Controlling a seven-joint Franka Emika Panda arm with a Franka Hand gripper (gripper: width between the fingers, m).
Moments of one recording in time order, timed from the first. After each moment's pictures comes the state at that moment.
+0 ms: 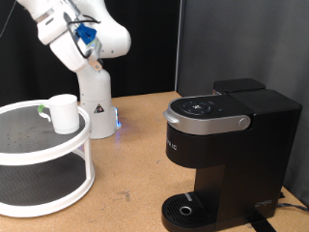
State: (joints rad) arm -0.05 -0.65 -0.38 -2.61 0.39 1.83 -0.93
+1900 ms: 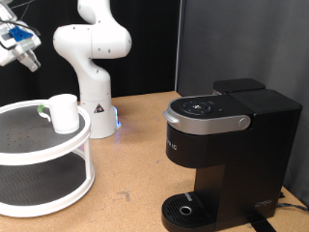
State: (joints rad) arm -0.26 -0.78 -0.69 -2.67 0.16 1.82 -1.24
